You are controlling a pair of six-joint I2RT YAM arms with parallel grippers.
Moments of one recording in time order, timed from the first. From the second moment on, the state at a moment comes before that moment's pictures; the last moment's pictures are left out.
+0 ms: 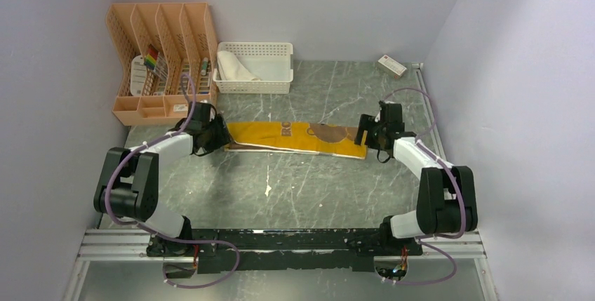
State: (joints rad) left arm -0.18 1.53 0.72 -0.09 0.04 -0.55; right arm 0.06 1.42 0.71 -0.19 -0.02 0.25
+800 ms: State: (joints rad) left arm -0.11 1.47 0.88 -0.31 0.15 -0.50; right arm -0.17 1.62 0.71 0.02 -0.52 0.30
